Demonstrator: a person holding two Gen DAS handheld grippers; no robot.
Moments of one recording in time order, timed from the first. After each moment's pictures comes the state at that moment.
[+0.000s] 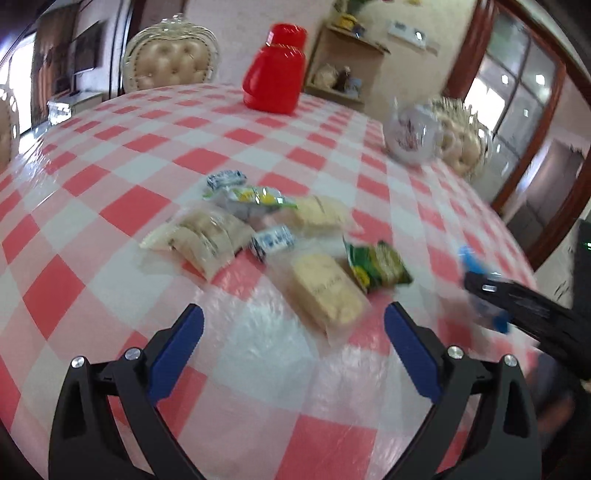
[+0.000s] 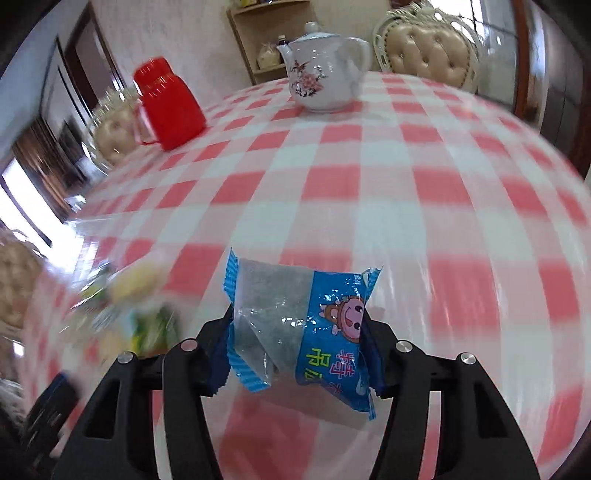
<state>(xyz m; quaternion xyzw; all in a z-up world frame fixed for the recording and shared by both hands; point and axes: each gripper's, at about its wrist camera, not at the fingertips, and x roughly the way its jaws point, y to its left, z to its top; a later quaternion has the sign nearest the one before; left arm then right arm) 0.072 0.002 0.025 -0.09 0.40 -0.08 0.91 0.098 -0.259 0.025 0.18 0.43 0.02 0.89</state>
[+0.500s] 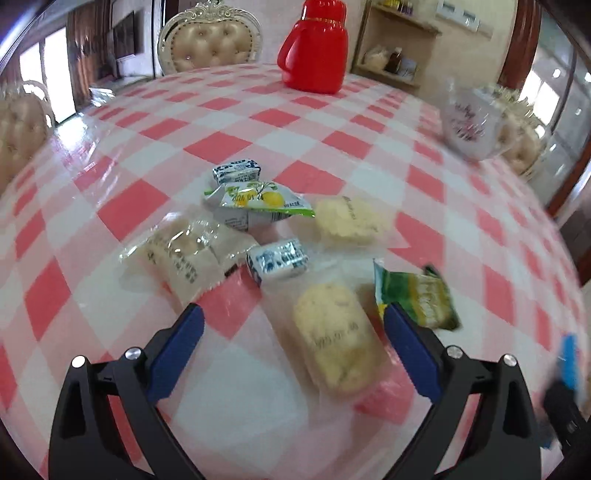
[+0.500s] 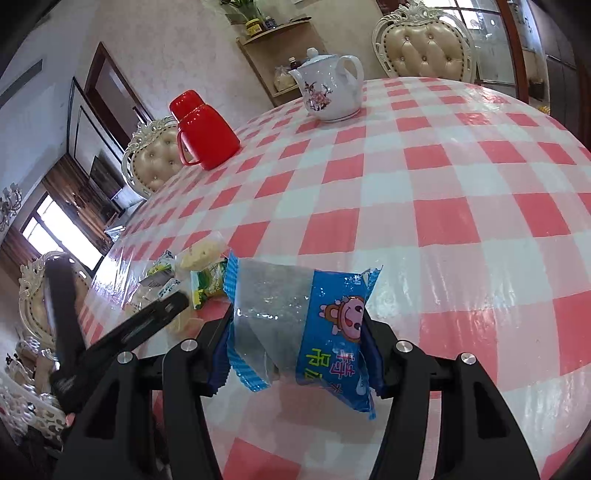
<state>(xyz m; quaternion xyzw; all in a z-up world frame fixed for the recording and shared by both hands) 0.126 -0.029 0.011 -0.07 0.44 0.05 0.89 0.040 -0.258 0.039 0.22 0.39 0.06 0.89</state>
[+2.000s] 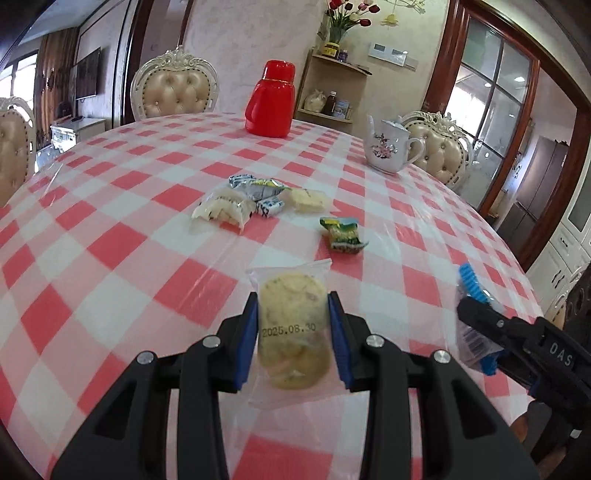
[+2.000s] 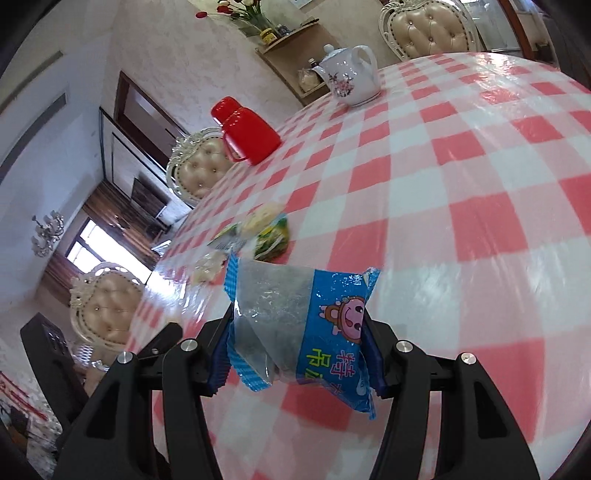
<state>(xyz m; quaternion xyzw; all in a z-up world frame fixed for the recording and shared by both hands) -0.051 0.013 0.045 -0.08 0.34 -0.08 0.93 -0.050 -0.229 0.028 0.31 0.35 0.13 0.87</state>
